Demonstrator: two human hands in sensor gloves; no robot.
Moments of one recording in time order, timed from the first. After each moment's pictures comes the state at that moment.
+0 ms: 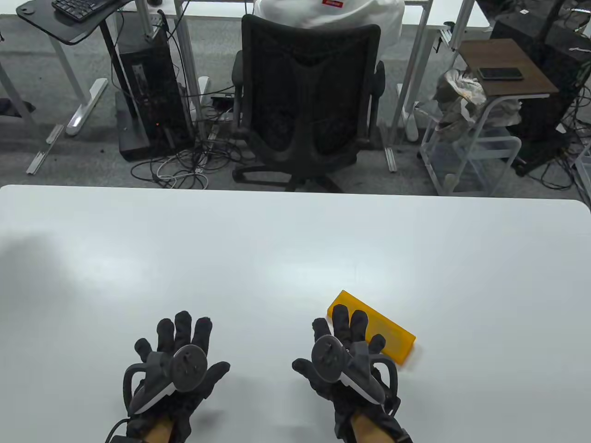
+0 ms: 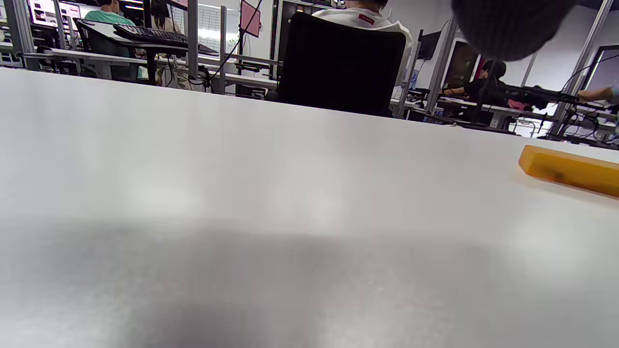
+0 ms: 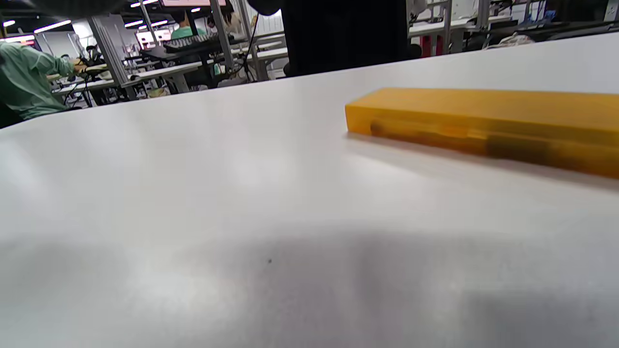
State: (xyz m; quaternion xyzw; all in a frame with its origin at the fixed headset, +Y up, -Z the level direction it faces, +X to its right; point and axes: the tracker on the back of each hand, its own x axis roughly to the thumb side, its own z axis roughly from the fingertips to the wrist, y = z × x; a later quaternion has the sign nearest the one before) left_hand -0.227 -0.727 -0.255 -0.06 -0.07 0.07 0.99; right_hand 0.067 -0.704 -0.263 0.06 0.08 0.99 0.09
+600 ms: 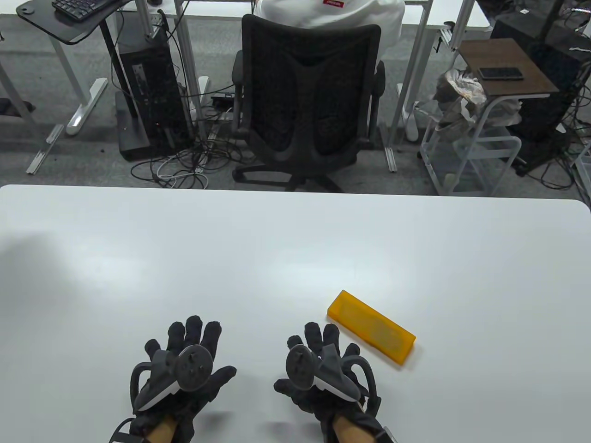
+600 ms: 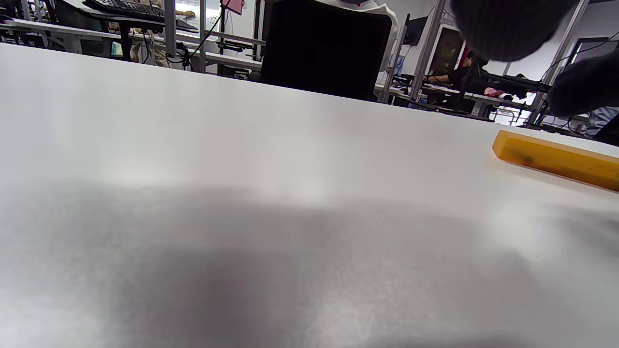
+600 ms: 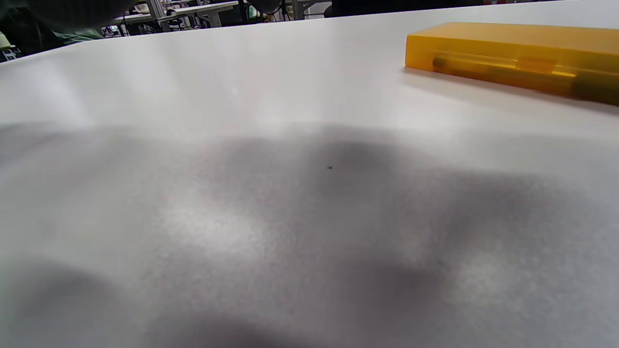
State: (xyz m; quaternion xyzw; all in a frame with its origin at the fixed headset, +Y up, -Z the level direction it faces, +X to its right) left_hand -0.222 -0.735 -0.258 -0.09 -0.09 0.07 0.99; right_hand 0.035 -0.727 -0.260 0.12 0.14 0.98 0.05
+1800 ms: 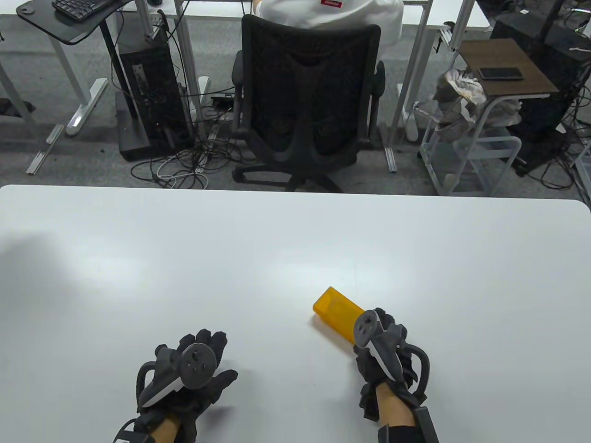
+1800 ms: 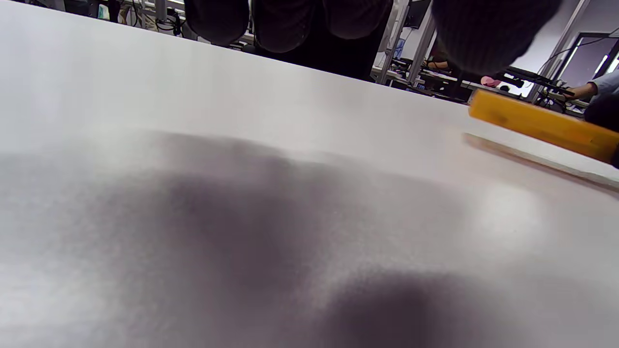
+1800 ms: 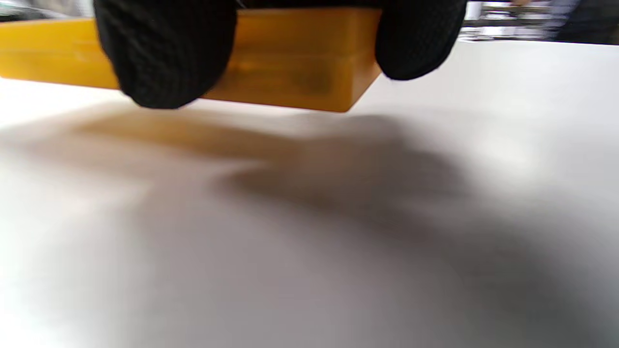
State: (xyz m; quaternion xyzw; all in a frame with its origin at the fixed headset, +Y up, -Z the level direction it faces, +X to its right) left_hand -0.220 -0.750 -0.264 -0.13 -0.10 0.10 0.98; right_hand 0.119 -0.741 -0.308 -0.10 0.06 0.99 0.04
